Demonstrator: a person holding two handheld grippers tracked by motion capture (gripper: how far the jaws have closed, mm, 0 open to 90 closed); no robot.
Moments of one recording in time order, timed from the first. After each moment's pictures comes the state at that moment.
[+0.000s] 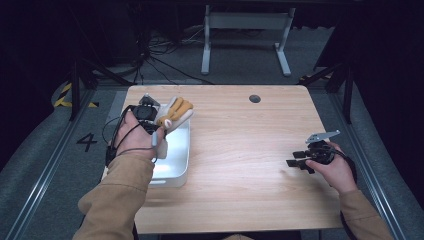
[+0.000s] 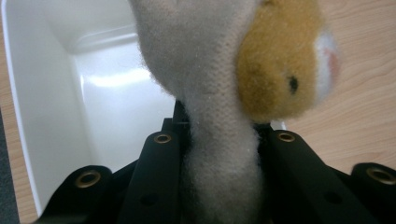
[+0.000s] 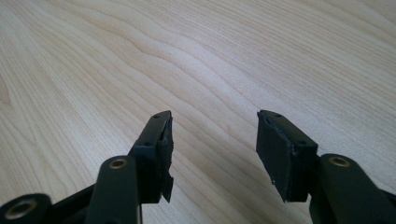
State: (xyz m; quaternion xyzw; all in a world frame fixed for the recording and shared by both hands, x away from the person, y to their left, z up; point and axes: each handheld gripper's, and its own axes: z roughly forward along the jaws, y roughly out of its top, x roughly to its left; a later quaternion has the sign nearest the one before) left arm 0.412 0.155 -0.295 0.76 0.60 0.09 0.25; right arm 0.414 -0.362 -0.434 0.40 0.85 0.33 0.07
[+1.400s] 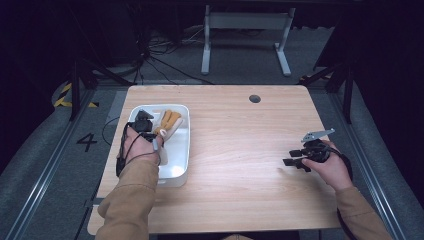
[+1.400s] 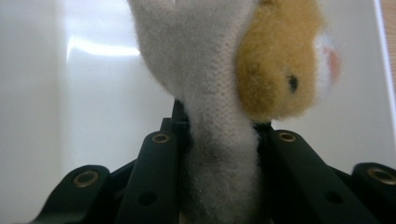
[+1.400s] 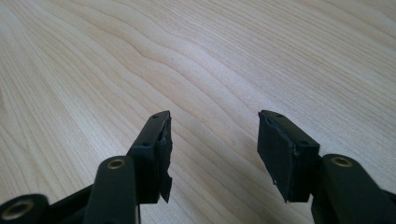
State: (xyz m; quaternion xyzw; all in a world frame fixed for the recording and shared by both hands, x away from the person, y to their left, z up) left arm 0.437 0.173 -0.379 0.69 0.68 0.05 0.25; right arm 0.422 -0.355 -0.437 0.39 0.86 0.33 0.07
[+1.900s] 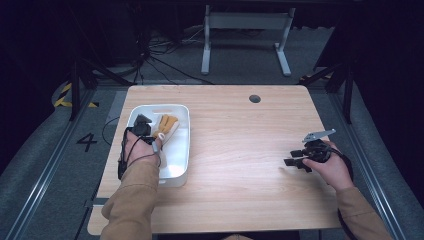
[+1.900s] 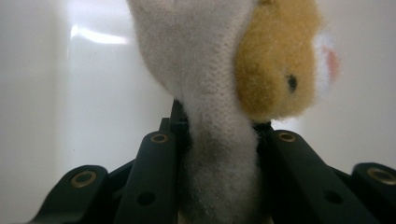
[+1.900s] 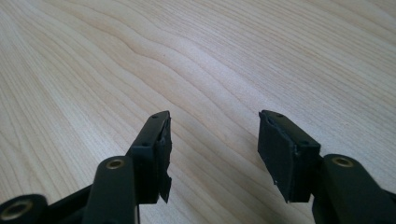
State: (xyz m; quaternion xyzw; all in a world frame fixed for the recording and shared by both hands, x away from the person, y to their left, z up) left arm 0.442 0.180 -0.403 0.67 0.70 0.04 0.23; right arm 0.422 -0.359 -0.440 0.40 0.85 0.33 0.07
